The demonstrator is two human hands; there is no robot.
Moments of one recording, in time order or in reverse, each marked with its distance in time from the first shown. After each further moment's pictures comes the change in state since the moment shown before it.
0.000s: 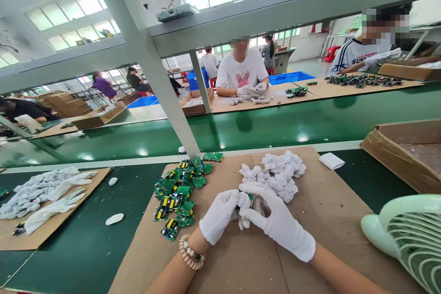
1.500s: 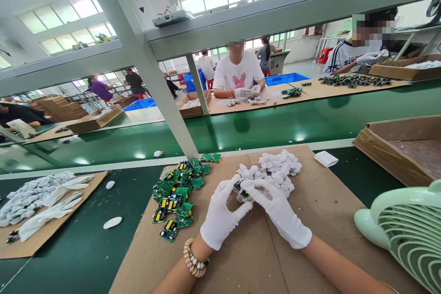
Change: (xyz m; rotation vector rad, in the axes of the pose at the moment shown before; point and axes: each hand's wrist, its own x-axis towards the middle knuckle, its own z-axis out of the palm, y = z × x) left_hand -0.009 0.001 0.000 0.848 0.408 0.443; right_hand 0.013 0.004 0.001 0.449 0.136 0.214
